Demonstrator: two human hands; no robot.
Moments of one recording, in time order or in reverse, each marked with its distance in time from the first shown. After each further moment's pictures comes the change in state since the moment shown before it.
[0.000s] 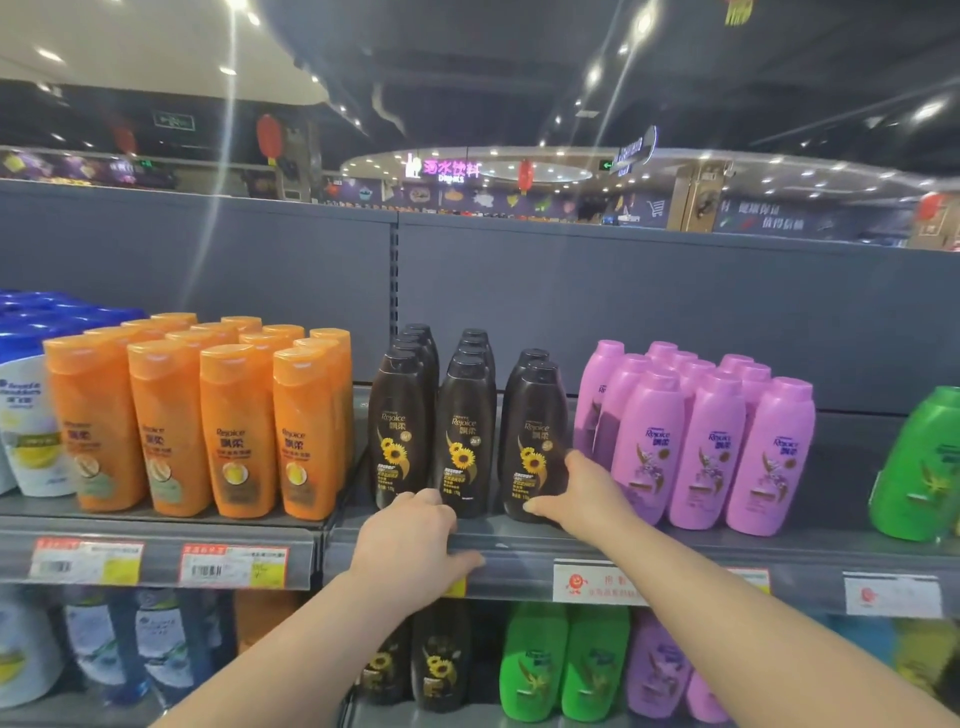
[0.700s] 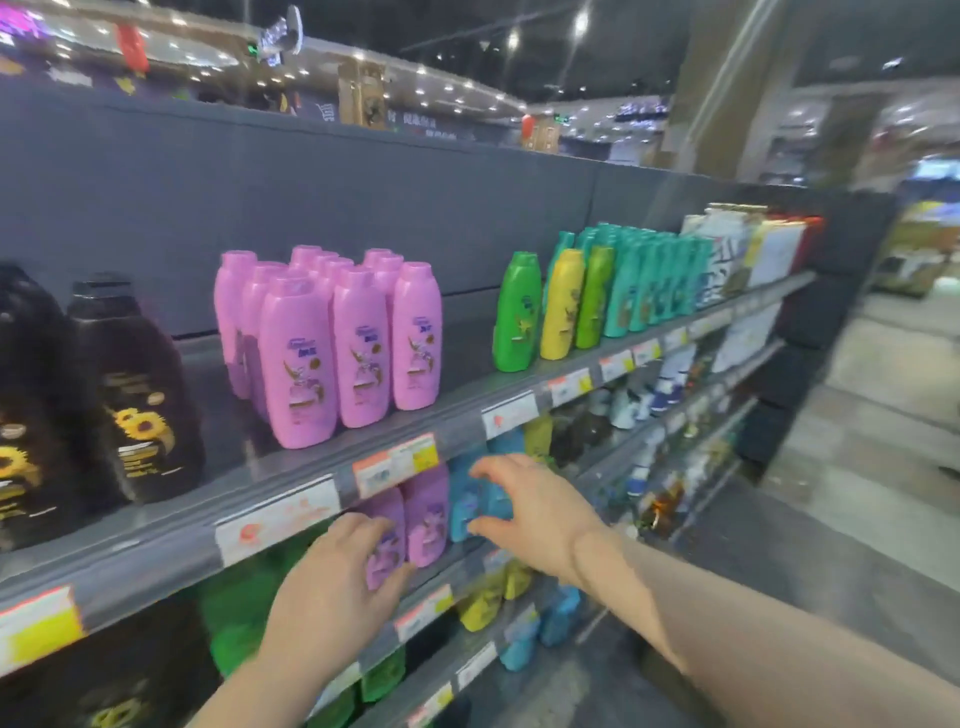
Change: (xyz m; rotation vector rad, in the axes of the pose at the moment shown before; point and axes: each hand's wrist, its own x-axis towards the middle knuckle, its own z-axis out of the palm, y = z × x) left_hand -0.033 0.162 0.082 -0.537 -0.153 0.463; right_hand -0.184 0.136 -0.101 -0.373 0.175 0.205
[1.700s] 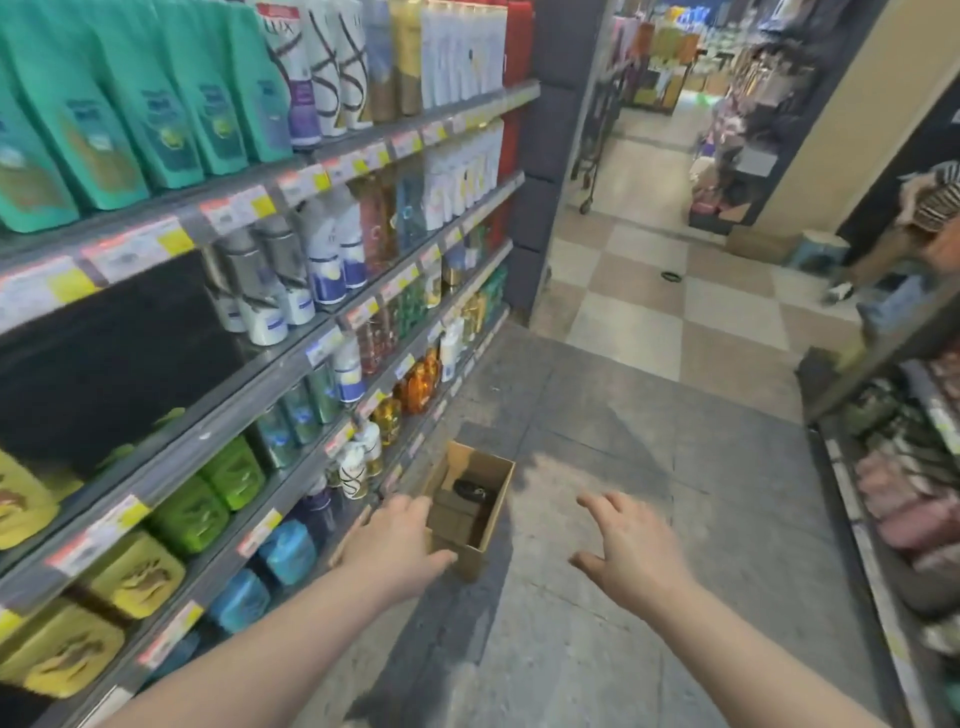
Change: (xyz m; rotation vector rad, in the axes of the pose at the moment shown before) left_hand 0.132 0.399 0.444 0.170 -0.856 0.207; right_hand -0.270 0.529 -0.118 -0.212 -0.127 0.877
